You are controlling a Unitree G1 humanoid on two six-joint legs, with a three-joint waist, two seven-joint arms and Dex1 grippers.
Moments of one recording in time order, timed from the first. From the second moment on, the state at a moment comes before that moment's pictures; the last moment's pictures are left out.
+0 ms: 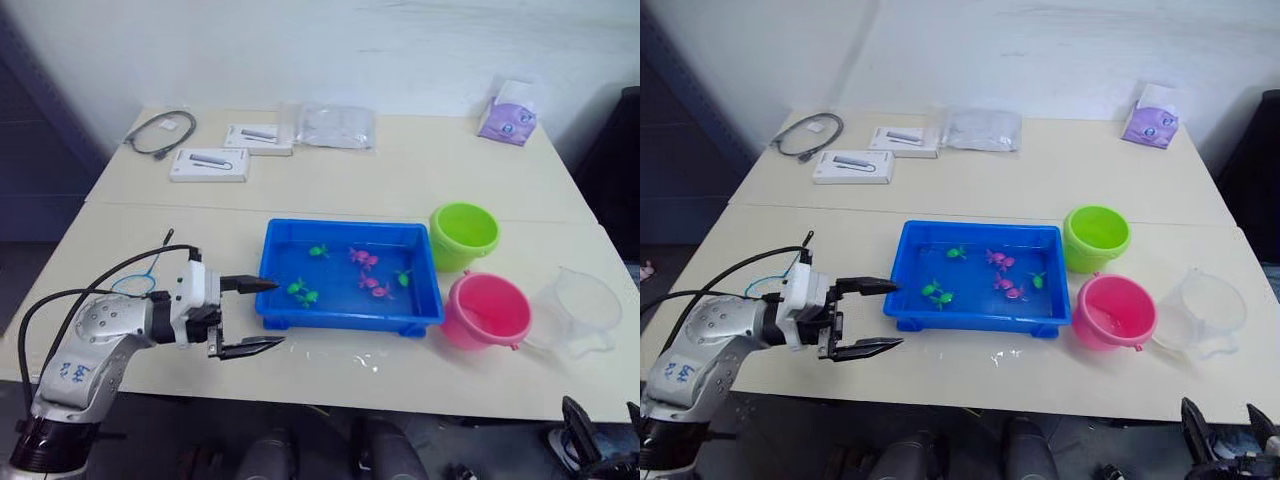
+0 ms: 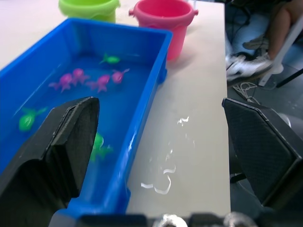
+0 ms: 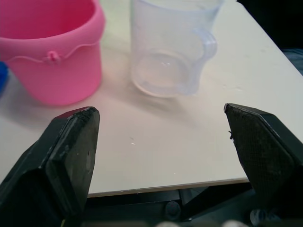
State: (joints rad) left arm -0.17 0.72 0.05 -0.32 -0.55 0.29 -1.08; right arm 0.79 -0.16 -0.64 -0.42 0.55 -0.05 0.46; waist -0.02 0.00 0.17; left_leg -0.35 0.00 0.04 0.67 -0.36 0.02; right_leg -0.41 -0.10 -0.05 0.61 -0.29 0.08
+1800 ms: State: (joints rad) left arm -0.24 0.60 -0.03 -0.30 -0.45 0.27 -1.03; right arm 0.03 -0.23 -0.66 0.08 0.48 0.04 0.00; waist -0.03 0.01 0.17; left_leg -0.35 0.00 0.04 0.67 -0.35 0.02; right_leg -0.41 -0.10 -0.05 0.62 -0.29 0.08
